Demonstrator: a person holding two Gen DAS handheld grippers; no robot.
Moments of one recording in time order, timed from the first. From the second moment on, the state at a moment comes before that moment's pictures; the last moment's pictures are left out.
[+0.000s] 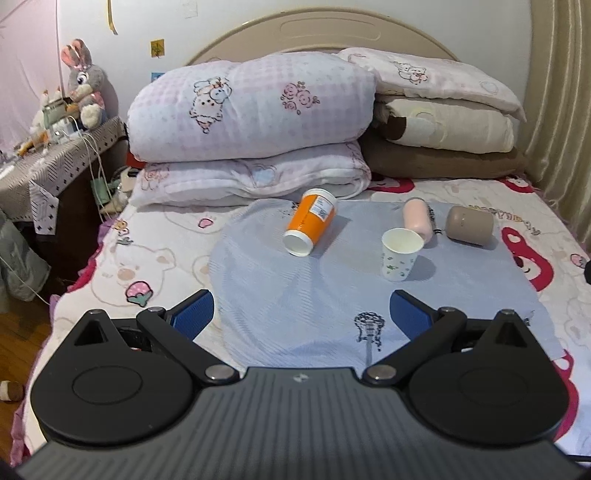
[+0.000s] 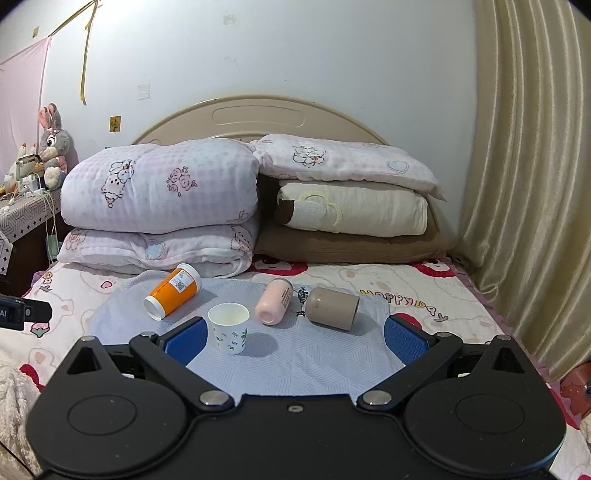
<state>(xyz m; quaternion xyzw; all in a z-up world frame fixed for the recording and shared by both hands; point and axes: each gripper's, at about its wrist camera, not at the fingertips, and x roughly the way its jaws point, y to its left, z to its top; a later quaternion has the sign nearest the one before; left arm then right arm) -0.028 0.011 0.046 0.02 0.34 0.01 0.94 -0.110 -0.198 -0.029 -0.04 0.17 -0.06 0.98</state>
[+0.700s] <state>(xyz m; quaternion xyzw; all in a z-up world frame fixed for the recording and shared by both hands) -0.027 0.007 0.044 0.02 0.35 0.00 0.94 -0.109 -0.204 -0.028 -0.04 0.18 -0.06 0.98</state>
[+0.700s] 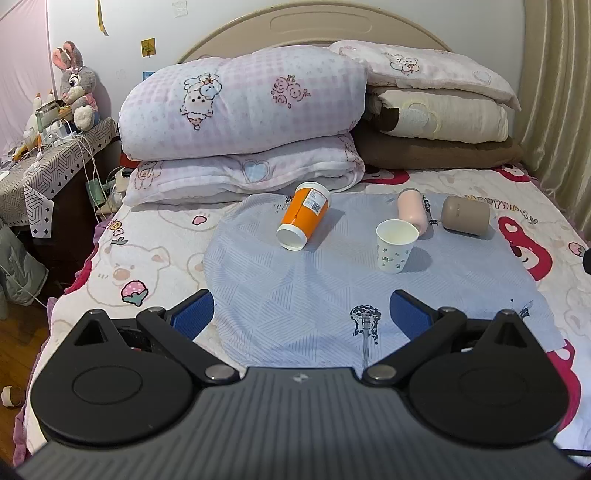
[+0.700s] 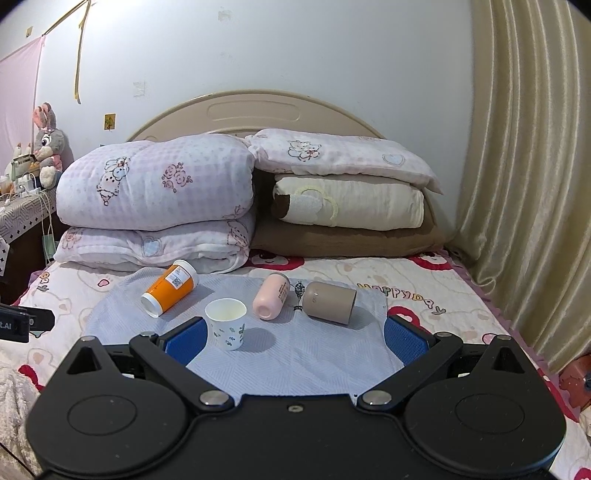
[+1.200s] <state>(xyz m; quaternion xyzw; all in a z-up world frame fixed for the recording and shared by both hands) -0.028 0.010 0.041 0.02 0.35 0.00 0.94 -0.110 -0.209 -0.028 -0.04 0.18 -0.07 0.98</state>
